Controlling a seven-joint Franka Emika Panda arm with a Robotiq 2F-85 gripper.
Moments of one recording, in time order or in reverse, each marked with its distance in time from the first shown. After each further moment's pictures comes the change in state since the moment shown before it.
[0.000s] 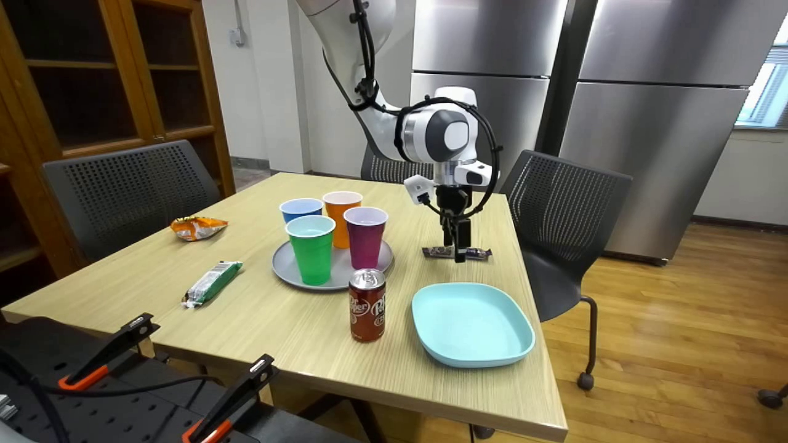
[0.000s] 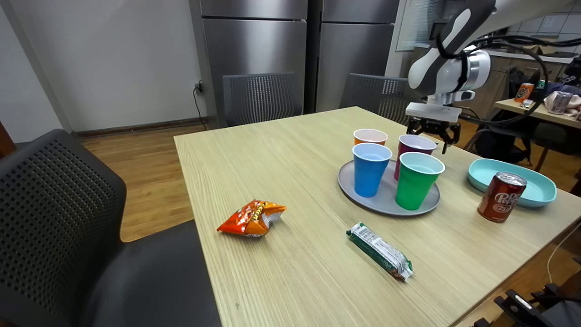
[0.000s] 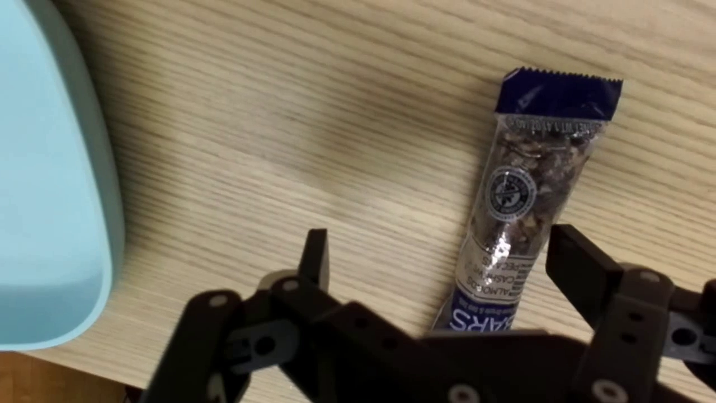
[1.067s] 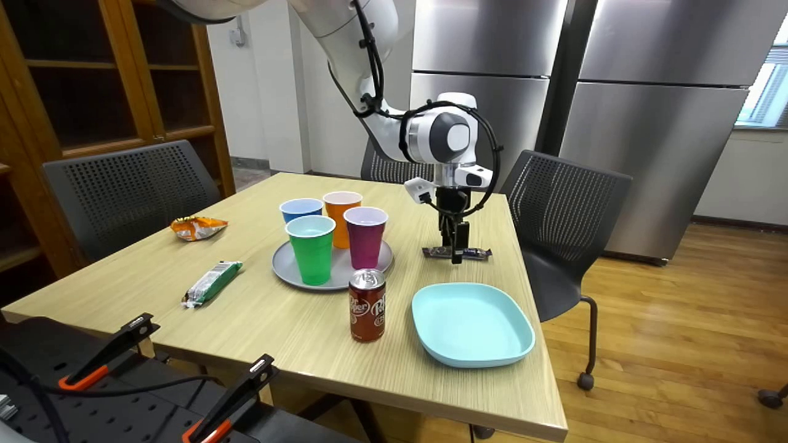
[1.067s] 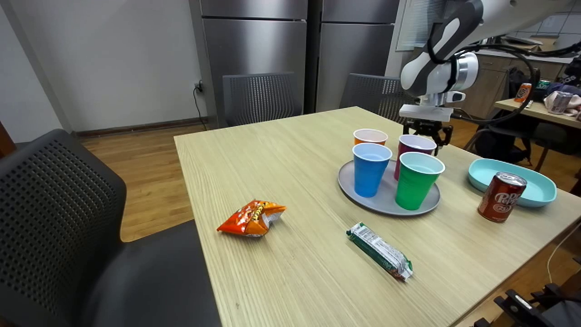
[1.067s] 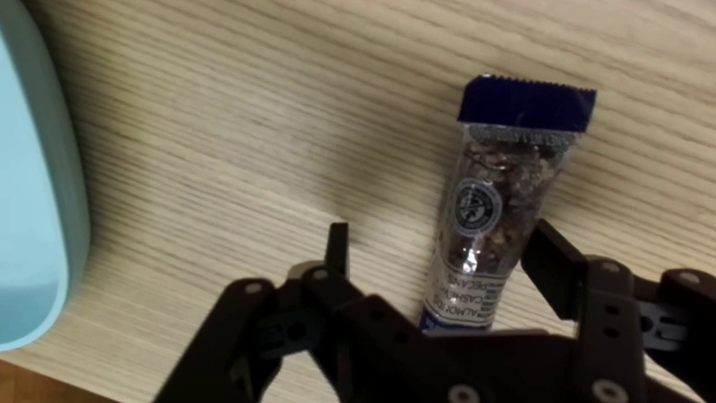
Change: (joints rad) arm -0.007 0.088 0.004 0.154 0.000 -0.124 0.000
